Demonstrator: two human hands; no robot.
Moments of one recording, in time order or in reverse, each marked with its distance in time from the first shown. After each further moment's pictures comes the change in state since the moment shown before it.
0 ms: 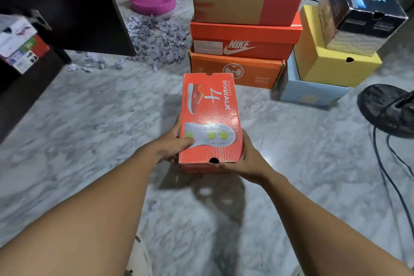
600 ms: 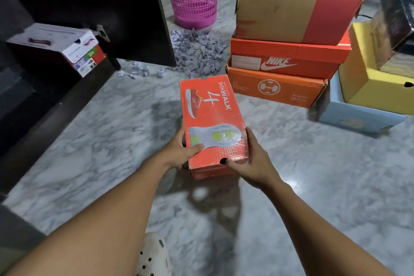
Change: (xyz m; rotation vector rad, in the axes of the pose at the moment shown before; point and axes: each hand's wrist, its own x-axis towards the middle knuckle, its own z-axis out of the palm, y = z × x) left_hand -0.035 -0.012 -0.042 -0.035 0.254 0.019; right_hand 0.044 -0.032 0.037 -0.080 0.029 -0.196
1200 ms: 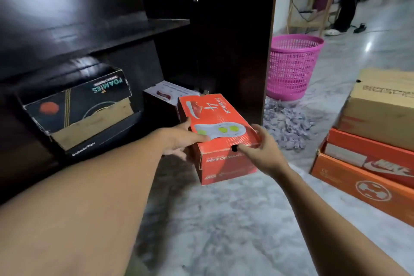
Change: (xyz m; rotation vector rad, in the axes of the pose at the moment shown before) left_hand -0.043 0.079 -0.248 -0.150 0.299 -0.171; right_hand 0.202 -0.179 0.106 0.089 -0.163 -0.196
